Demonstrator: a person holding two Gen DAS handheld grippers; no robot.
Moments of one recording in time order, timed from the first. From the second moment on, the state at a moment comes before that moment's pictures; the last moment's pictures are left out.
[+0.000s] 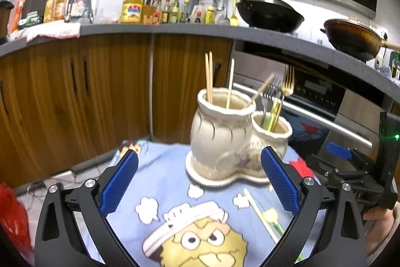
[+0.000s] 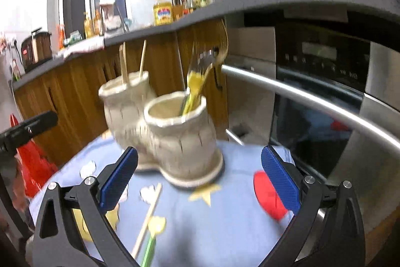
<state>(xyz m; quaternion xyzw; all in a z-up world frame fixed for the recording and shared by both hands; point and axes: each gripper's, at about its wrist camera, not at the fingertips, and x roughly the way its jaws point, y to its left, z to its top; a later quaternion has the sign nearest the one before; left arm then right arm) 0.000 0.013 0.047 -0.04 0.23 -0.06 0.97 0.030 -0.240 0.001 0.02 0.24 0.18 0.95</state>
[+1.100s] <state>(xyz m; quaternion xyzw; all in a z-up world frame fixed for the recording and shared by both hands) -0.028 0.011 0.008 -0.03 0.30 -0.07 0.95 -0.006 -0.180 -0.069 -0.11 0.42 0.25 0.87</state>
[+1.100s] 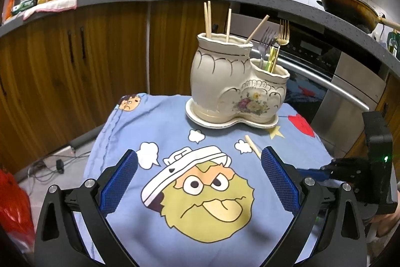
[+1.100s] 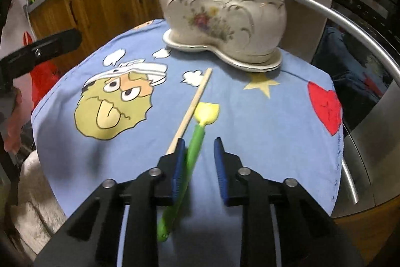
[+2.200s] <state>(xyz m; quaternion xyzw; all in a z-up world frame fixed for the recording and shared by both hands) -0.022 -0.093 -0.048 0.10 0.45 -0.12 0.88 -0.006 -0.258 -0.044 0.03 0.34 0.23 0.91</state>
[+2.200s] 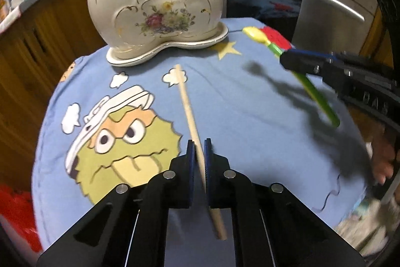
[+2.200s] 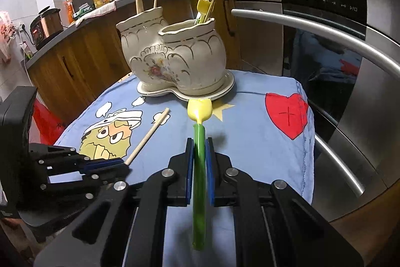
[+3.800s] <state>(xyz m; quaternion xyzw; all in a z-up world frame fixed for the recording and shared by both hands) 0.061 0.016 0.100 -0.12 0.08 -0.14 0.98 0.100 -0.227 0.063 0.12 0.16 0.26 0.94</state>
